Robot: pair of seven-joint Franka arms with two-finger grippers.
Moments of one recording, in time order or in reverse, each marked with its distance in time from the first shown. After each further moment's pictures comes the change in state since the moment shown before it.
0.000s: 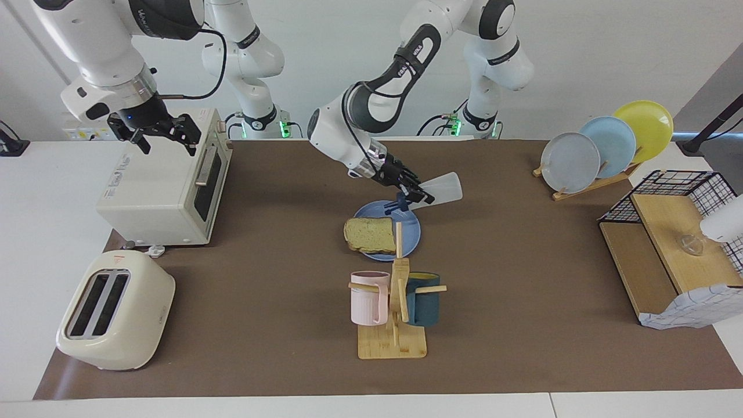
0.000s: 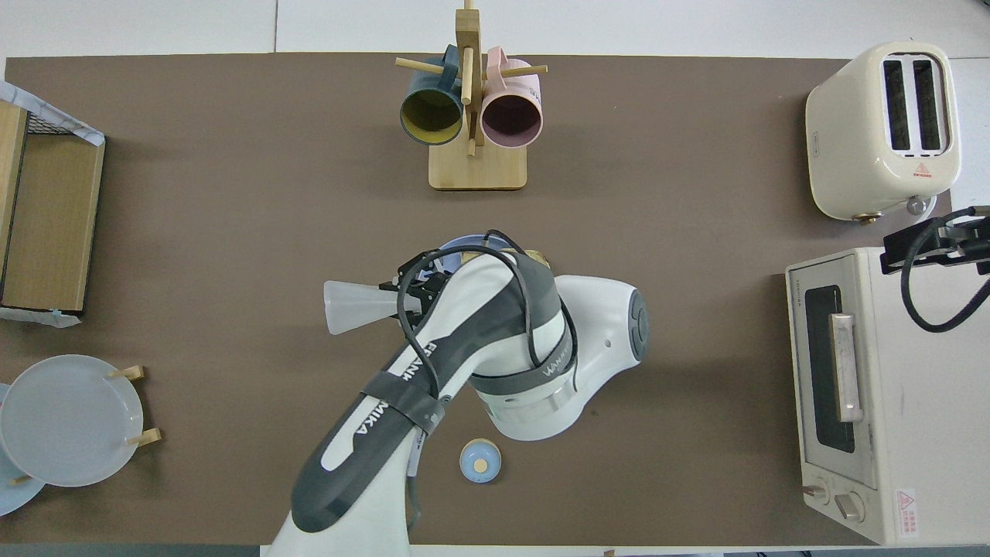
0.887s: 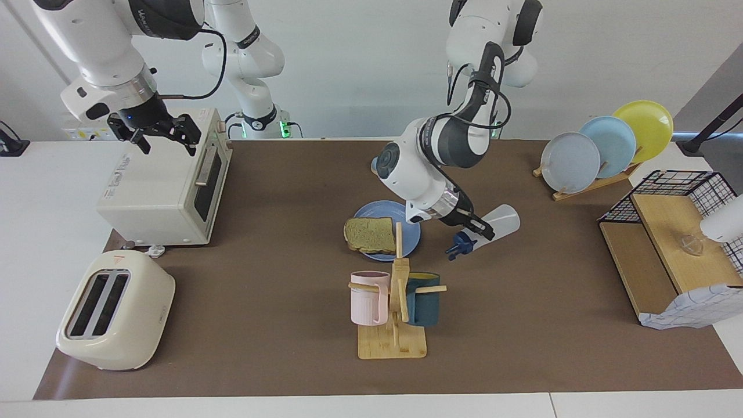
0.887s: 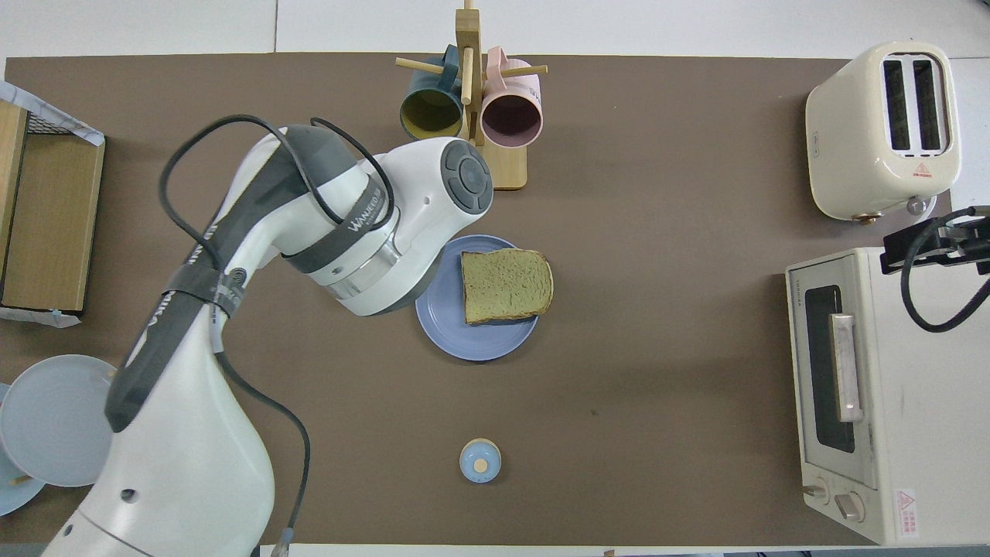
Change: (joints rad) left arm 0.287 -0.041 0.007 0.024 -0.031 0.203 -0.203; right arm 0.000 0.000 0.000 0.000 0.000 0.000 0.000
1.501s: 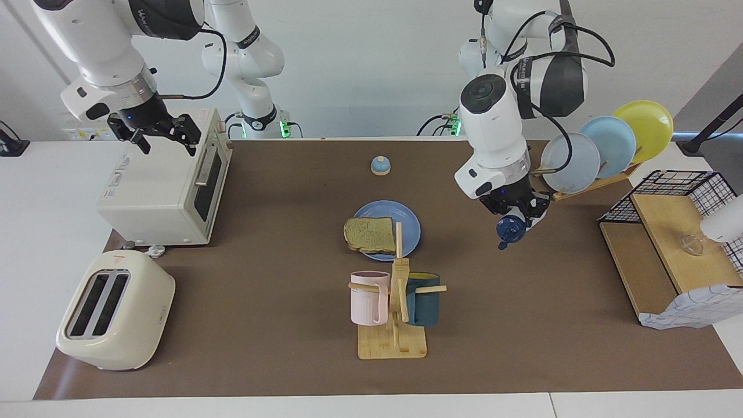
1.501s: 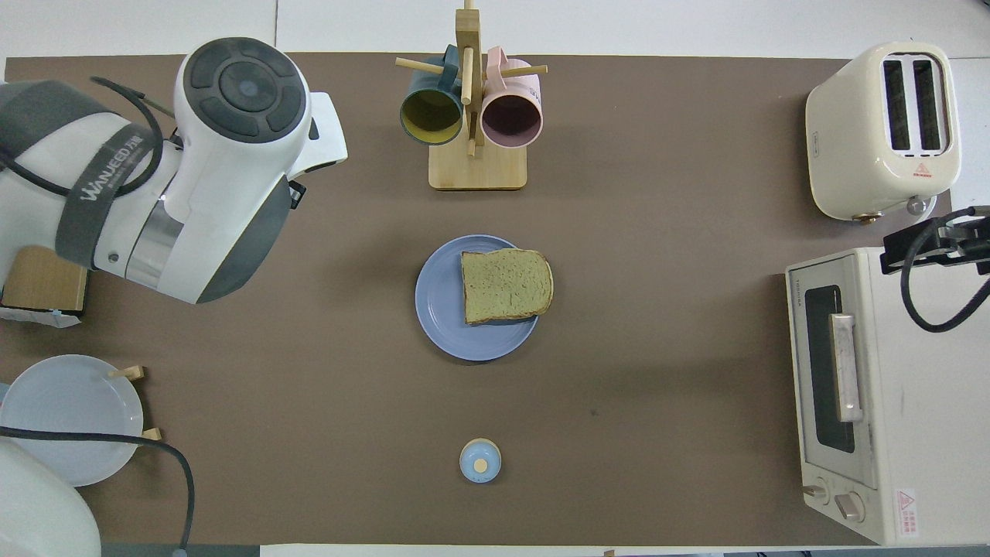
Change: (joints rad) left arm 0.149 -0.176 0.001 0.002 -0.217 0.137 -0.230; right arm 0.000 0.000 0.000 0.000 0.000 0.000 0.000
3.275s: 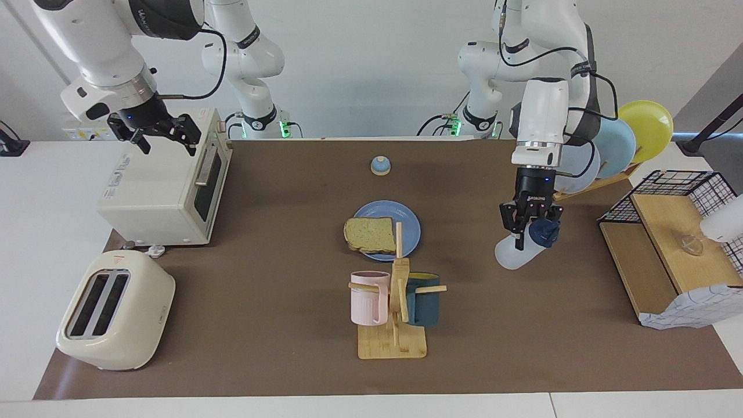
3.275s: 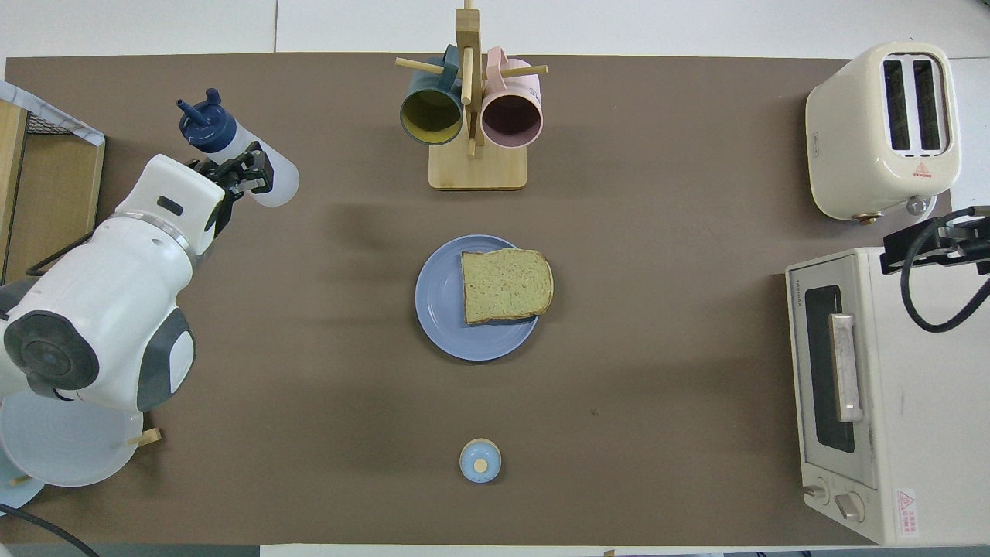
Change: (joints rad) left arm 0.206 -0.242 -0.010 -0.766 -0.206 1.375 -0.431; right arm 0.000 0.000 0.000 0.000 0.000 0.000 0.000
